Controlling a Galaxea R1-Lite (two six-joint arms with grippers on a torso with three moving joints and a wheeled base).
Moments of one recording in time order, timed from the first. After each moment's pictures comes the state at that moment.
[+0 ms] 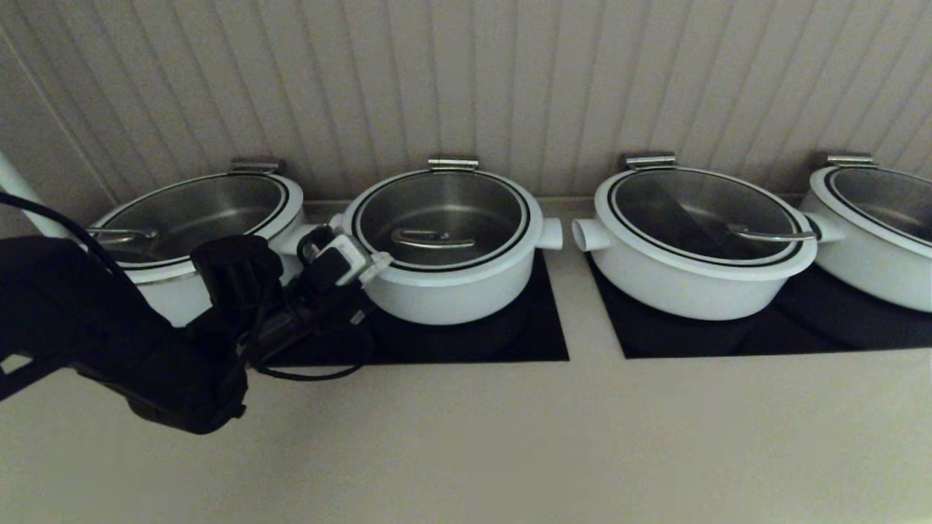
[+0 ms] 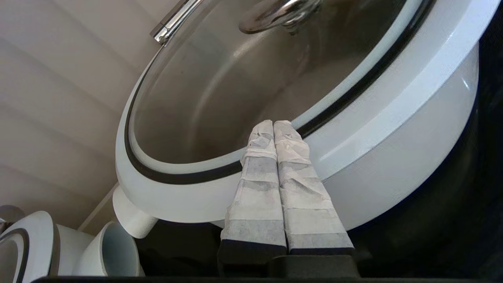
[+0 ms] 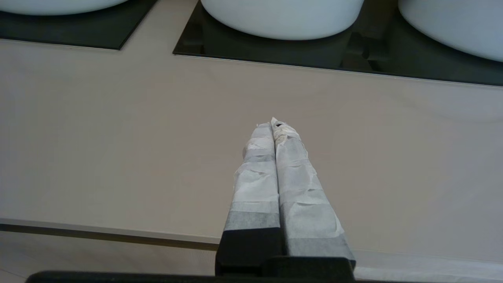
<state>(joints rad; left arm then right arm) -0.24 2.02 -0.74 -1.26 -0.34 0.66 -0.01 0.00 0.00 0.00 0.05 -0.08</state>
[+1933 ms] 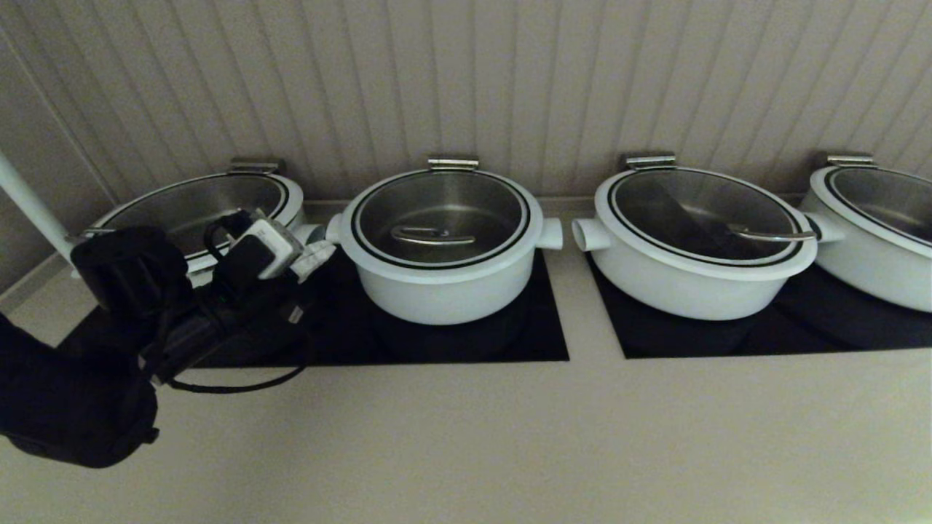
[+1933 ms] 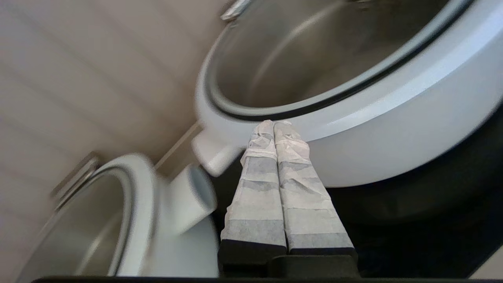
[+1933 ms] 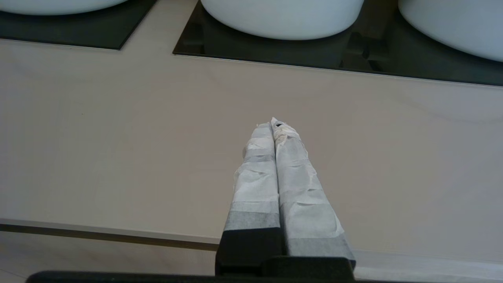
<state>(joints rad) -0.12 1.80 -0.58 -1.26 -0.33 0.64 -0.01 0.00 0.00 0.00 0.05 -0.08</state>
